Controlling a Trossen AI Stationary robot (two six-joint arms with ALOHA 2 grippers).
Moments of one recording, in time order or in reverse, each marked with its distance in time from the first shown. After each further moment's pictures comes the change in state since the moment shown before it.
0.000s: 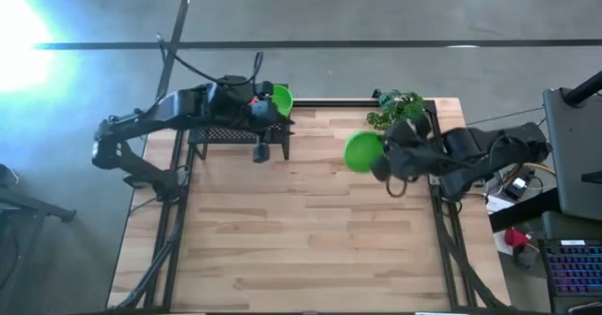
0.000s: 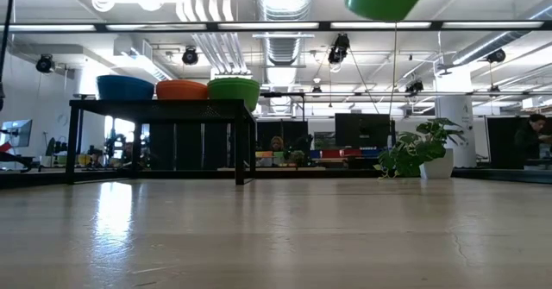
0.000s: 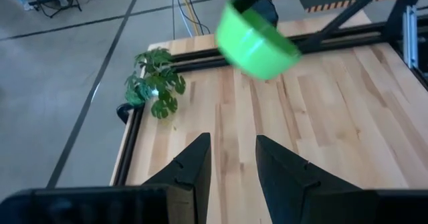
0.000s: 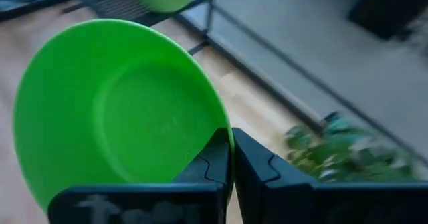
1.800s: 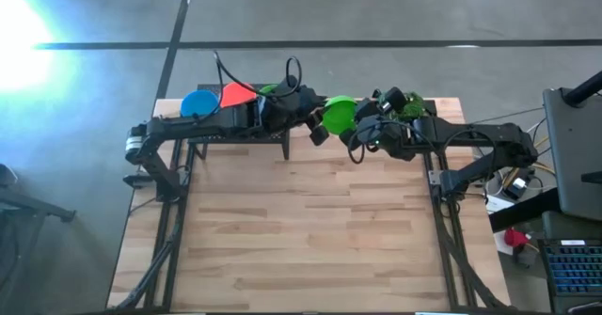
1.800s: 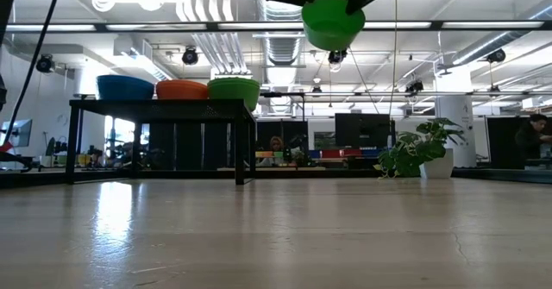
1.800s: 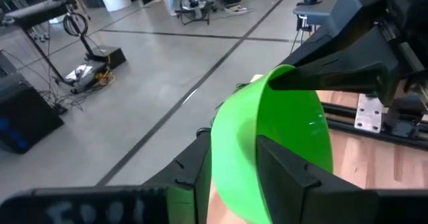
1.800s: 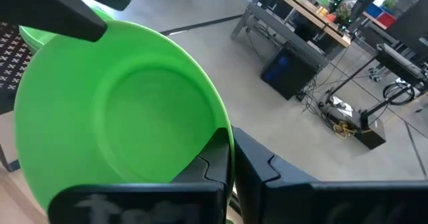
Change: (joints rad) left arm -0.018 0.292 -0.002 0.497 -0.474 -0.208; right arm -0.286 0.149 -0.016 0.489 0.191 -0.585
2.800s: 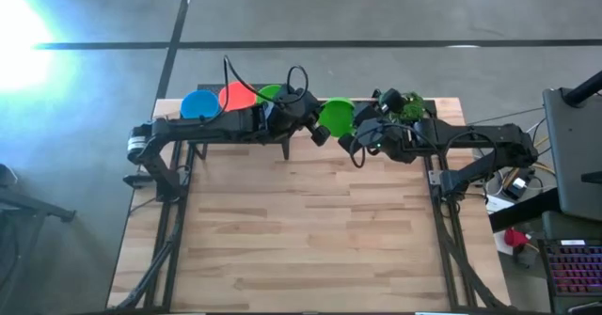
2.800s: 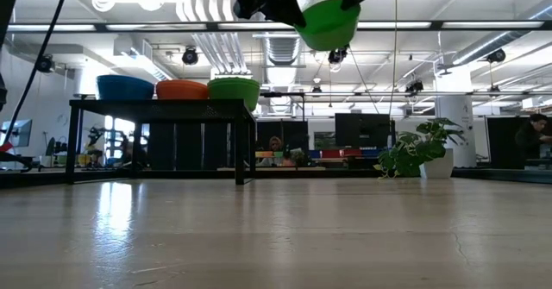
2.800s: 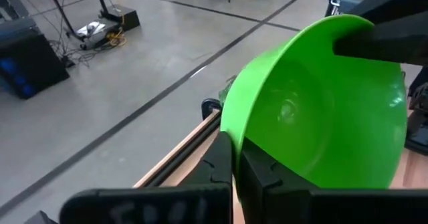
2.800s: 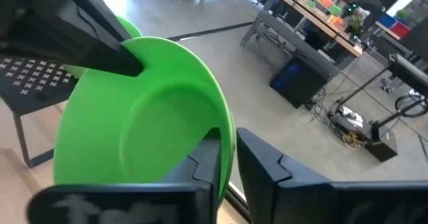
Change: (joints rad) left arm 0.002 0.010 -0.077 -0.003 -0.054 -0.201; right arm 0.005 -0.002 0.002 0.028 -0.018 -0.038
